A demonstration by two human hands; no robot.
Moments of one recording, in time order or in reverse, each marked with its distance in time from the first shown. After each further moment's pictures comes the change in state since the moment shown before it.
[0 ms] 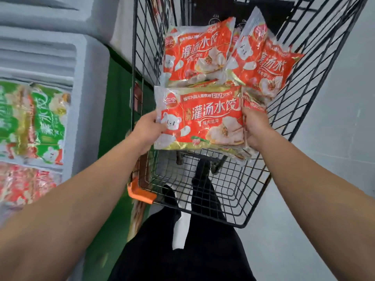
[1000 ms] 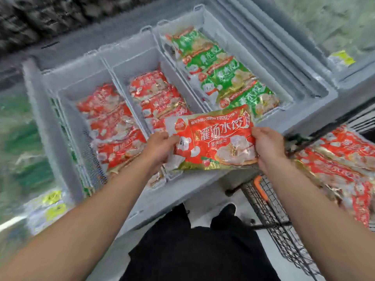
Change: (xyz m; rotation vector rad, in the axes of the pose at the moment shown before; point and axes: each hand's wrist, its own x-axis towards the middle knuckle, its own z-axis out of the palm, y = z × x) left_hand -0.297 -0.329 -0.245 -0.807 0.601 0.001; right_hand -0.318 0.164 0.317 -0.576 -0.384 -0.599
